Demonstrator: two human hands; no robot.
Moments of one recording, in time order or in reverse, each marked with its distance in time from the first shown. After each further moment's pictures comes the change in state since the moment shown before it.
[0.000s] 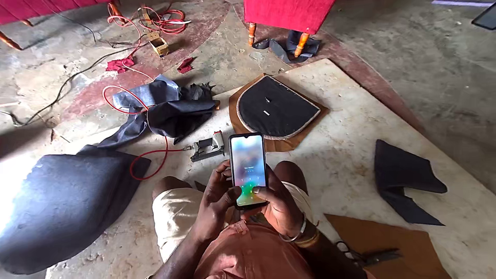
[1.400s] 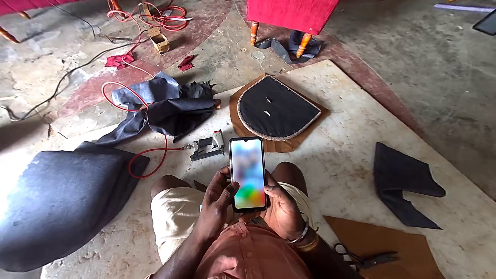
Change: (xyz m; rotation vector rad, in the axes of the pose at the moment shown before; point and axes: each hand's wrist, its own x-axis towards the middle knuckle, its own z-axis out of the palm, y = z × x) left_hand 0.003 -0.009 -0.004 0.100 0.088 -0.024; right_hand 0.001 0.013 -0.015 0.159 -0.163 -0.023
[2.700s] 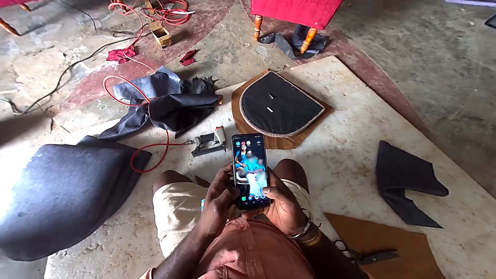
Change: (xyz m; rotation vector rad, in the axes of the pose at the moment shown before) left_hand -0.006 -0.007 -0.005 -0.106 -0.050 -0.036; right_hand -0.001 0.000 -0.004 -0.053 0.009 0.019
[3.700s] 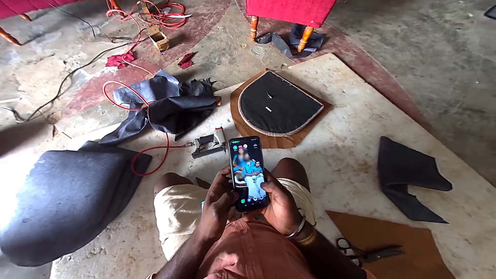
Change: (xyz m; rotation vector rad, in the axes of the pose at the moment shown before) left_hand -0.003 -0.004 0.000 -0.010 -0.013 0.010; right_hand 0.003 0.004 0.008 -0.057 0.181 0.049
